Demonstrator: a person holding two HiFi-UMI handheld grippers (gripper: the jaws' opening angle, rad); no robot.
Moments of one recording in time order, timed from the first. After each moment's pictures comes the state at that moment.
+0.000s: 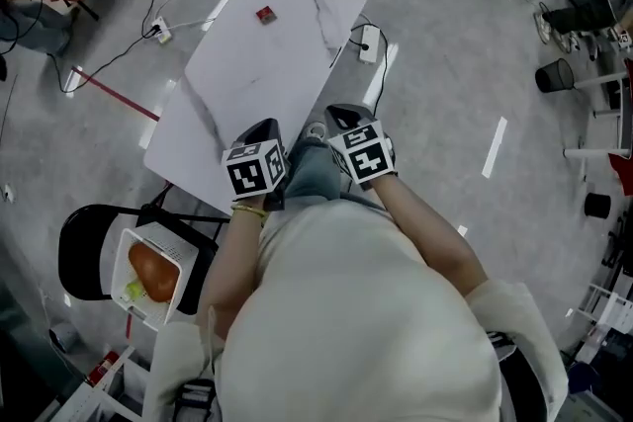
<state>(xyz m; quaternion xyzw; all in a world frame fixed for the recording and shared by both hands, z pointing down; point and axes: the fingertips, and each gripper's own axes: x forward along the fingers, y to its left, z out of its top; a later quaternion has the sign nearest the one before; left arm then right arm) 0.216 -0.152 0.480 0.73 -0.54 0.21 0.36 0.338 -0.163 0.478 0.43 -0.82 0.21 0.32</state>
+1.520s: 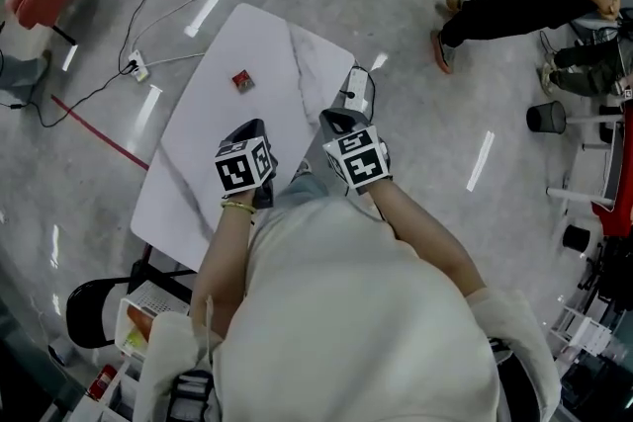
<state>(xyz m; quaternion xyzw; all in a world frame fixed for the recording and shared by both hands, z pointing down) 0.262 -0.436 0.507 0.70 -0.56 0.22 0.40 0.404 -0.441 0.491 0.41 -0.82 0.21 0.34</state>
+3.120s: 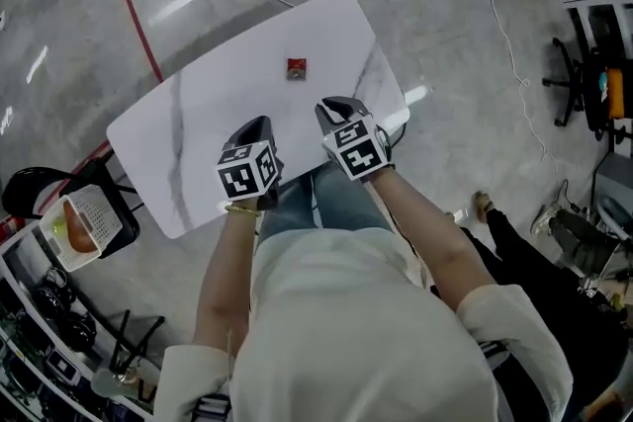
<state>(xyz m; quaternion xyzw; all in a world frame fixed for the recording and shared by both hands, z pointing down) 0.179 -0.472 0.562 0.50 -0.71 0.10 0.49 0.267 -0.555 0.570 0.09 -0.88 0.12 0.44</state>
